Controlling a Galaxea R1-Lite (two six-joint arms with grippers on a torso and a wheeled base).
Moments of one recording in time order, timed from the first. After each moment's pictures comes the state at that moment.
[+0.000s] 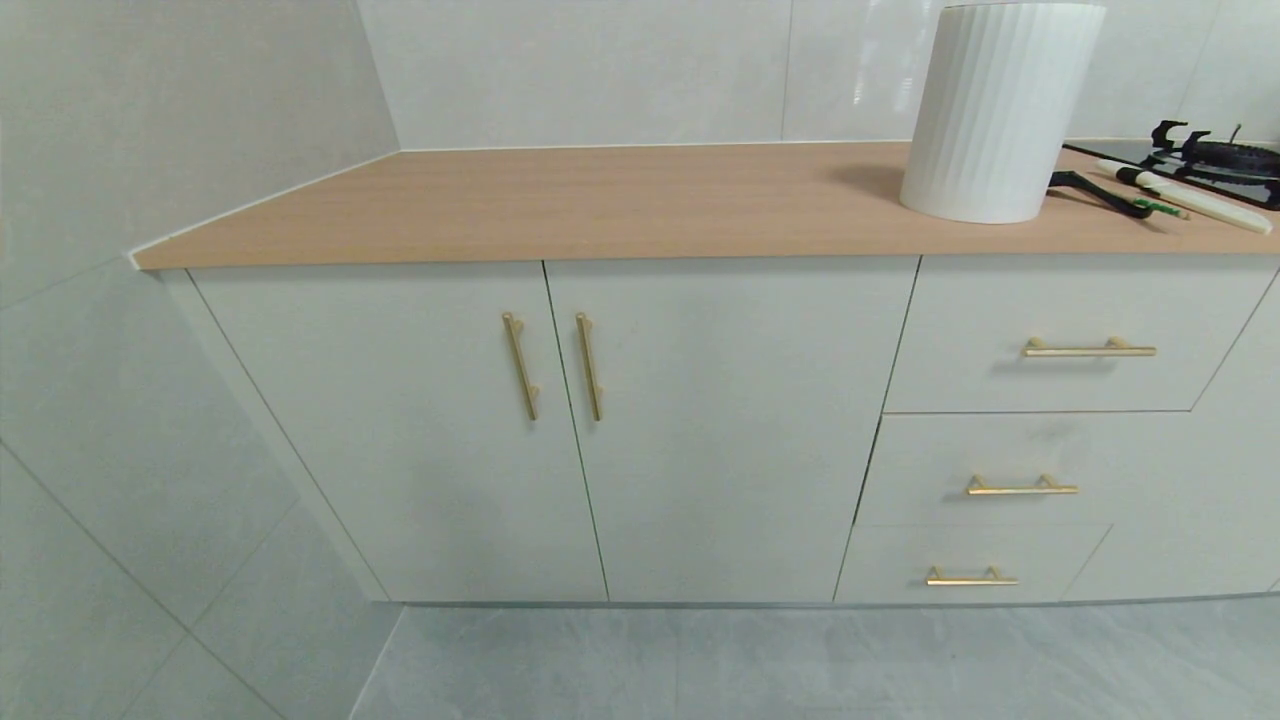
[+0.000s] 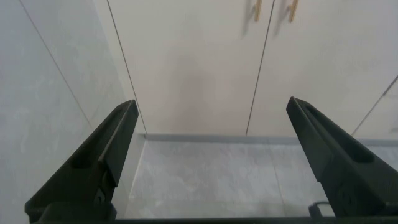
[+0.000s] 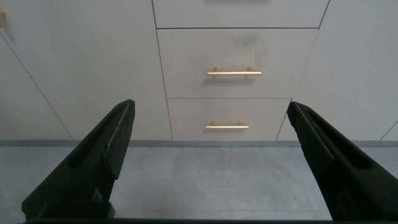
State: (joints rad) left arm 0.00 0.00 0.00 0.00 0.03 0.00; right arm 0.00 0.00 0.00 -0.01 -0.02 0.00
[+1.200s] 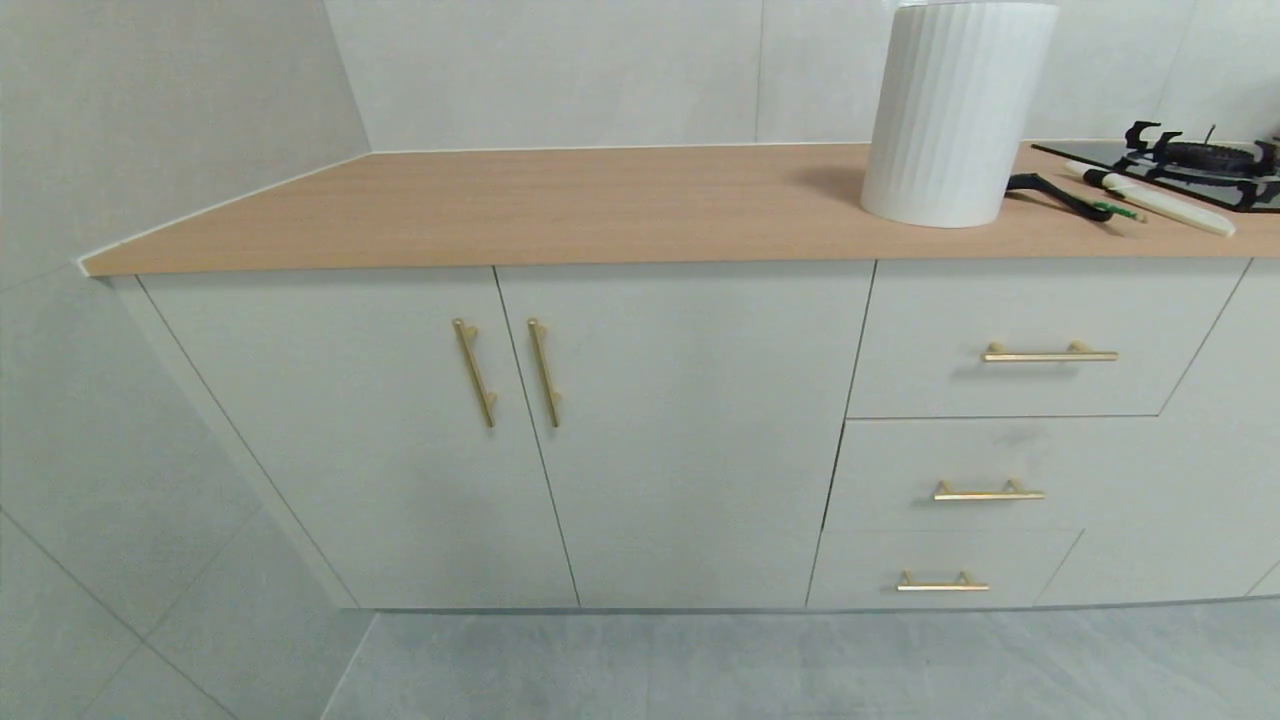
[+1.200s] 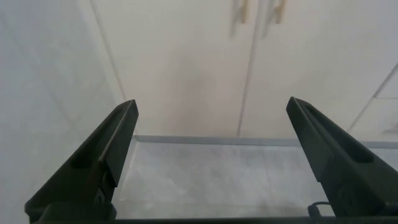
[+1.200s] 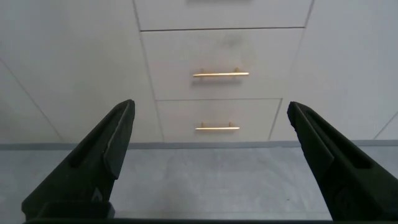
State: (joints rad) left arm 0.00 0.00 0.00 0.00 0.03 -0.01; right arm 0.00 0.00 0.00 -0.01 -0.01 0.00
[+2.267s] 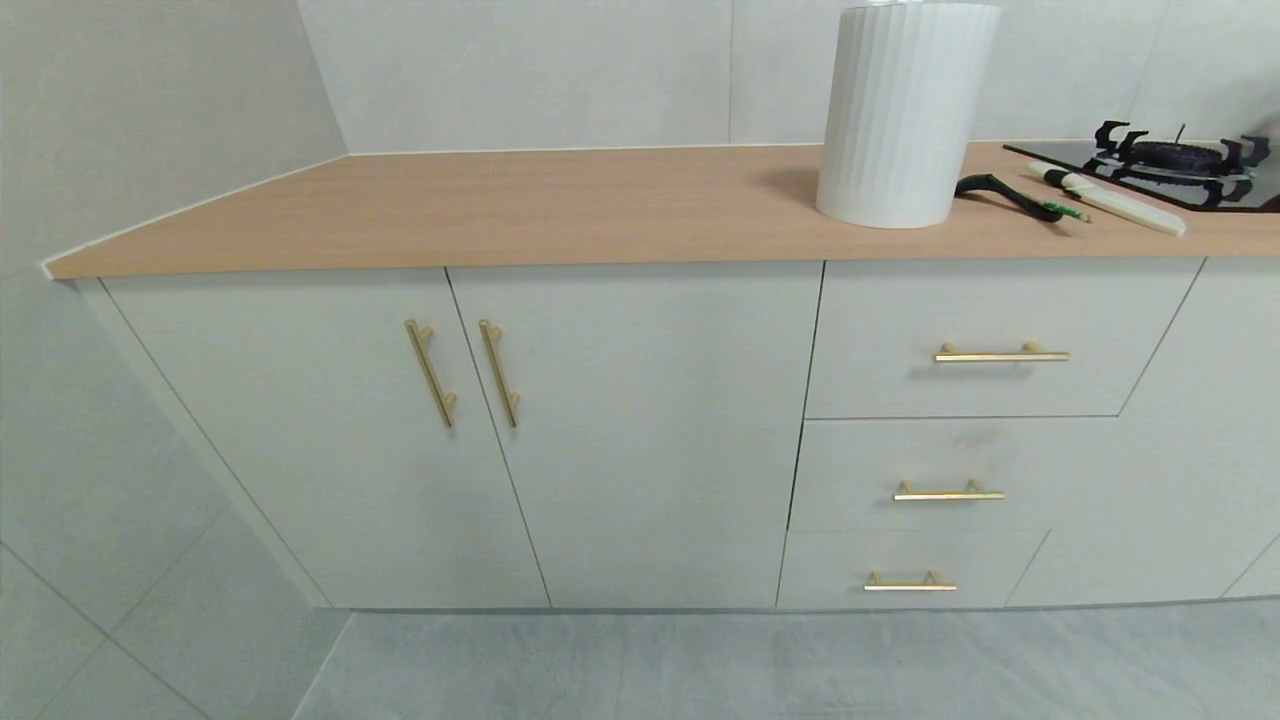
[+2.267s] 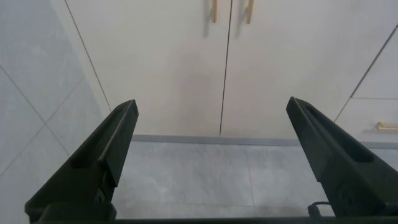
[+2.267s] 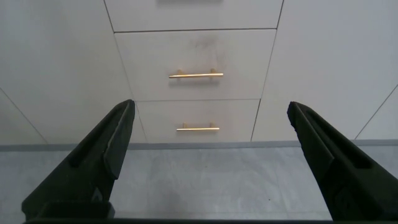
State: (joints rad) left arm 0.00 0.00 0.00 0.00 0.03 -0.01; right arm 0.00 0.00 0.00 -0.01 -0.02 0.00
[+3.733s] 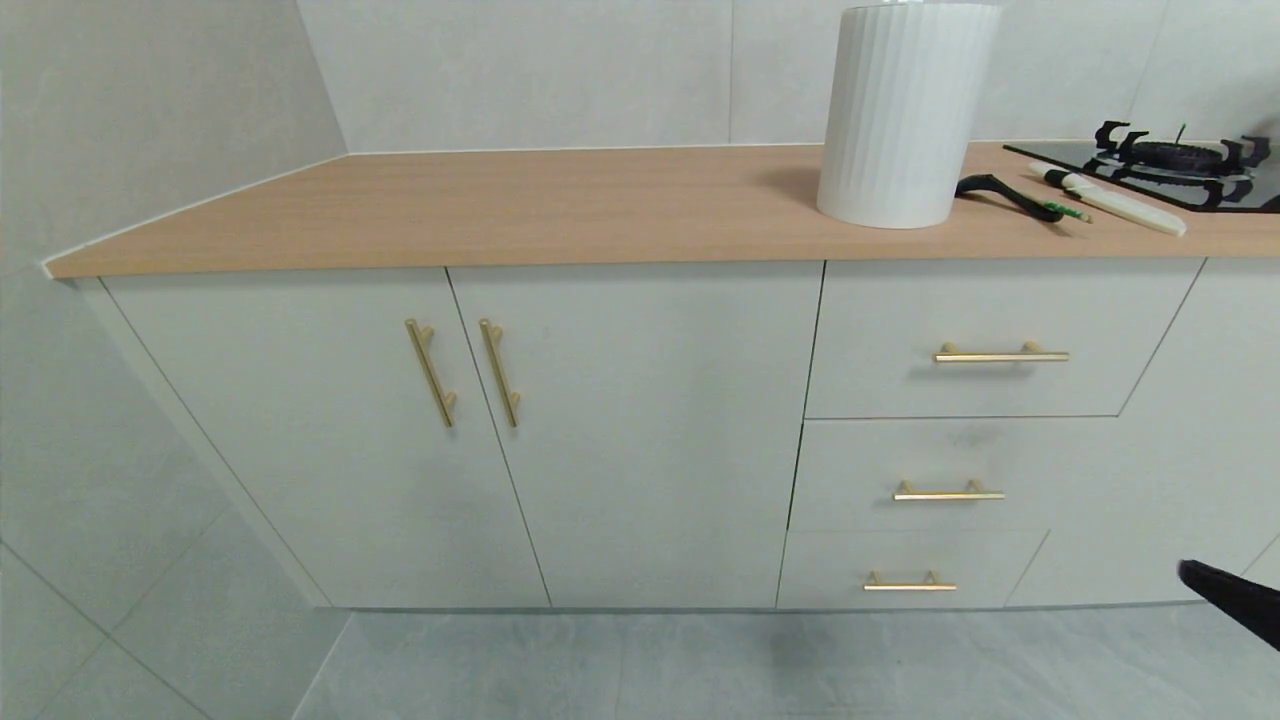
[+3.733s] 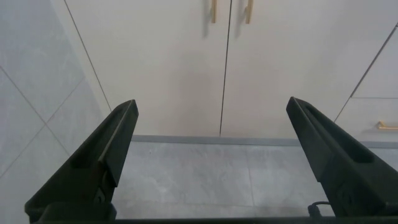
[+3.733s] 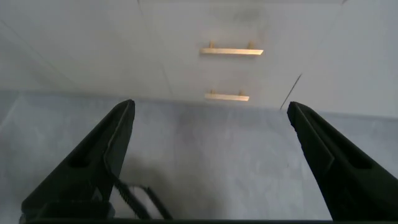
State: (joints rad) left arm 0.00 0.00 0.00 0.00 0.03 -0.01; right arm 0.08 0.93 -0.44 -0.08 0.05 0.03
